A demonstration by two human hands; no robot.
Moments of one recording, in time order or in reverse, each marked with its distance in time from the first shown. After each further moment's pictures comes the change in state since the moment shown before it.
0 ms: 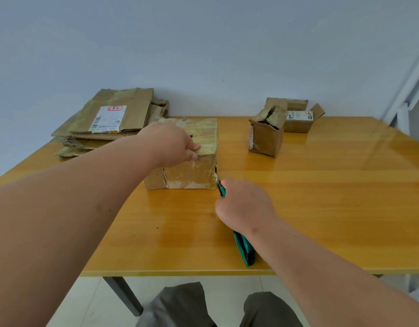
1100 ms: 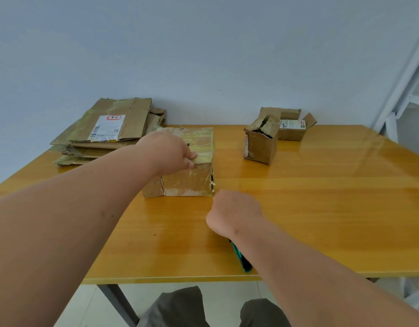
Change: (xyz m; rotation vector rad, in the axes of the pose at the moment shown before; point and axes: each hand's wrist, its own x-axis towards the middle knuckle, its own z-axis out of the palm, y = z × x) left_hand 0.000 0.000 0.000 0.002 0.011 0.012; right_hand 0.001 -0.017 -0.011 -0.125 -0.225 0.105
